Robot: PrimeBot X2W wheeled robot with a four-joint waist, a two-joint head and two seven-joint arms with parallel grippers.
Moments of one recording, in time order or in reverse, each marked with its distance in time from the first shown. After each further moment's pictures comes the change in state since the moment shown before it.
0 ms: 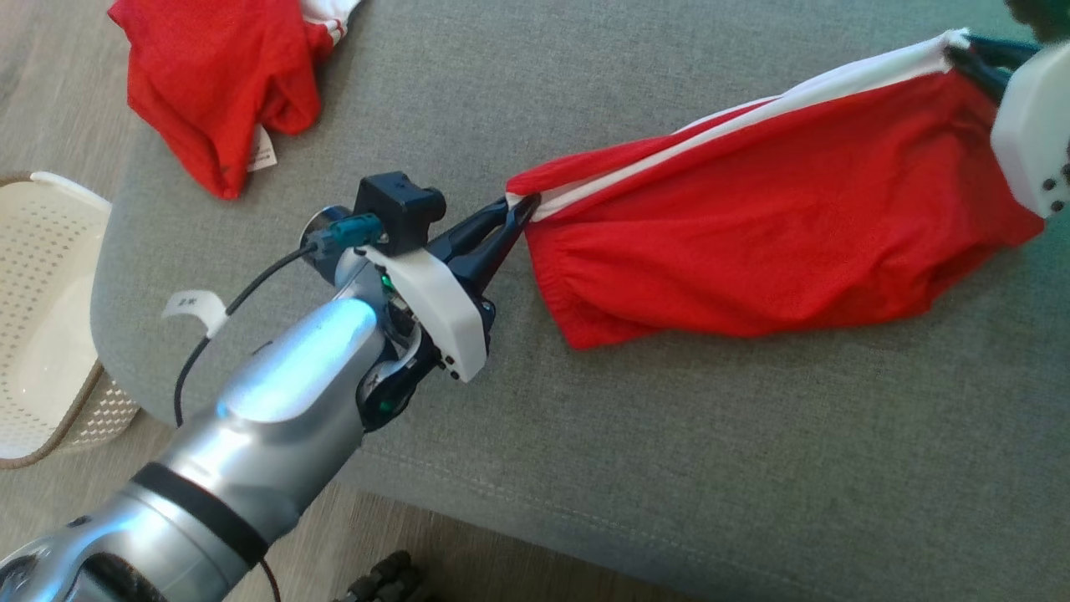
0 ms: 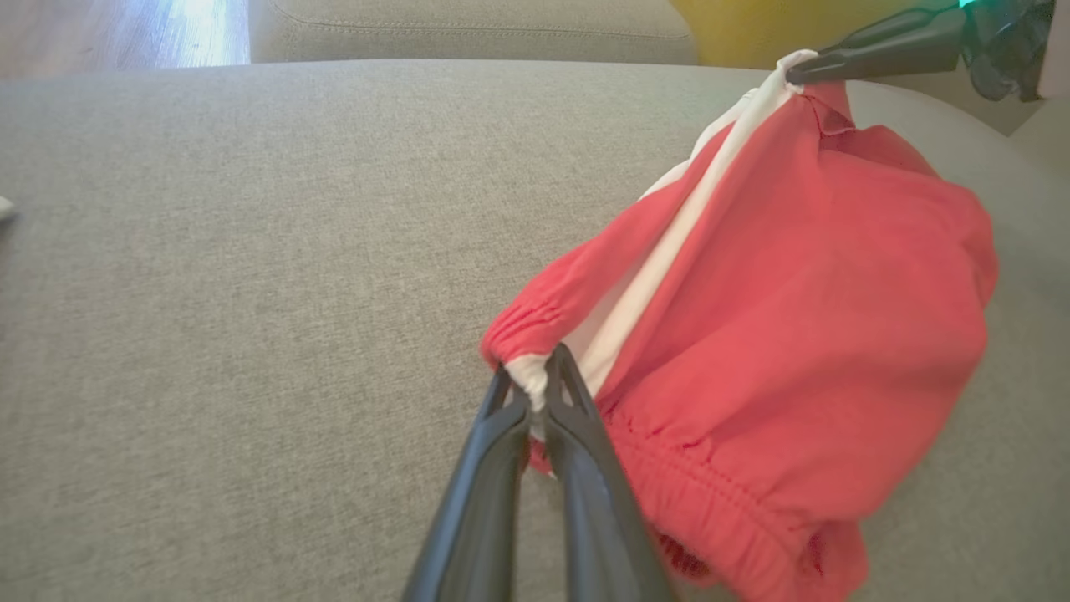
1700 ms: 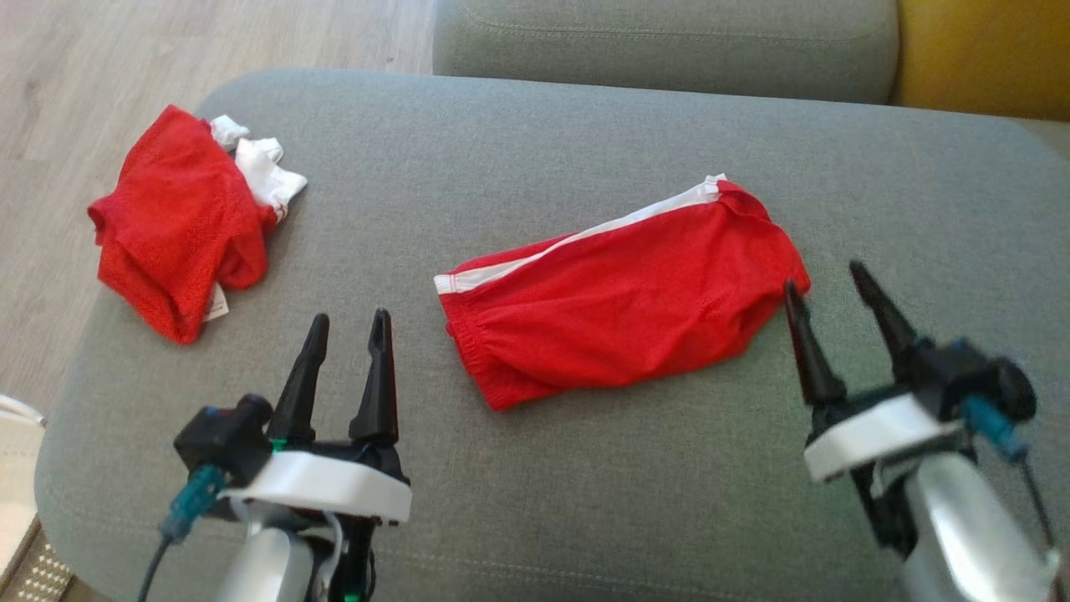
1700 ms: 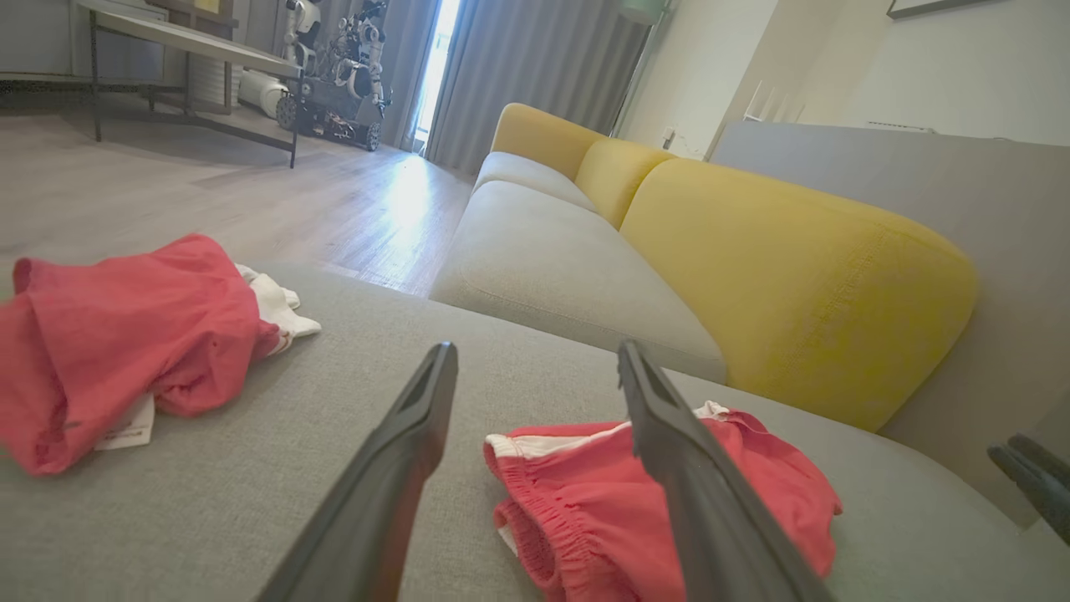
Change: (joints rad) left arm 0.753 -0.188 0.779 -0.481 0.375 0.156 -0.015; right arm 0.969 0.659 -1.057 -0.030 -0.605 0.000 -0.619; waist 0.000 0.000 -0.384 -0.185
